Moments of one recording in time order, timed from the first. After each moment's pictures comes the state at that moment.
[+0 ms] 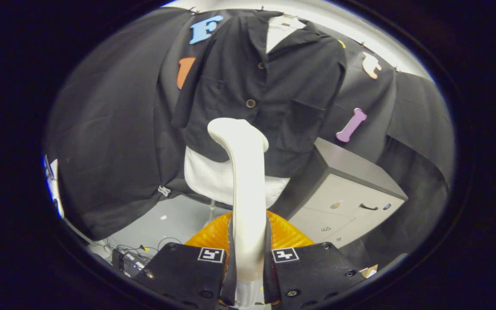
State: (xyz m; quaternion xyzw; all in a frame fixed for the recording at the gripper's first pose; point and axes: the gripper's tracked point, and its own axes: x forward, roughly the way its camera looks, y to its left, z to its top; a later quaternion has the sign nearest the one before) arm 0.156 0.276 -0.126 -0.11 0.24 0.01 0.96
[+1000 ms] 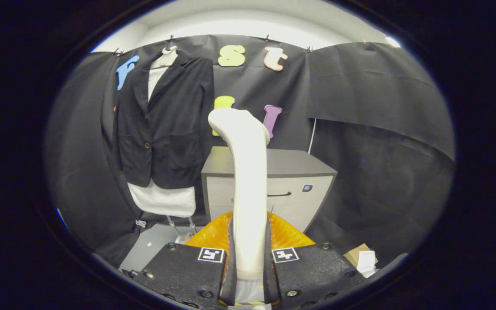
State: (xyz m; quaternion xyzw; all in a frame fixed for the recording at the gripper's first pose) arm 0.035 0.030 -0.030 0.01 0.16 -0.12 0.98
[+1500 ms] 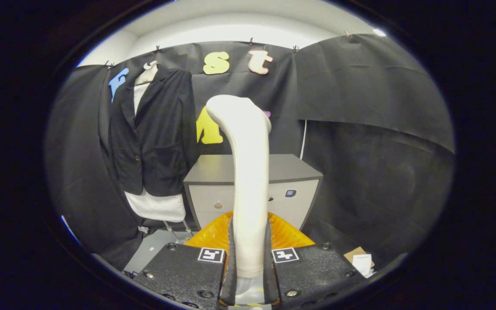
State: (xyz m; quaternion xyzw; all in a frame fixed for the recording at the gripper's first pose) arm 0.007 -0.045 -0.014 0.03 0.16 -0.10 0.98
